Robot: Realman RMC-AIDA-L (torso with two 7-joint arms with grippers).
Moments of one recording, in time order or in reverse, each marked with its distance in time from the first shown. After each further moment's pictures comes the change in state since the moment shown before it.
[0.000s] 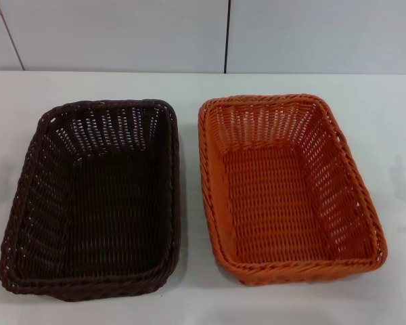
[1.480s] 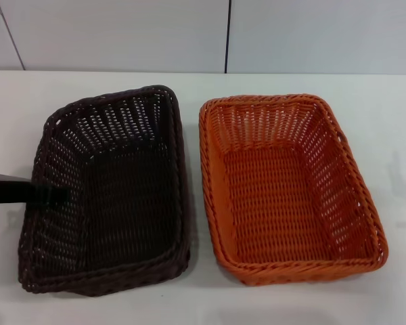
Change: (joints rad) left arm -0.242 -0.030 0.076 0.153 -0.046 -0.430 -0.004; right arm 0.024 -0.005 0.004 0.020 -0.006 -0.014 0.000
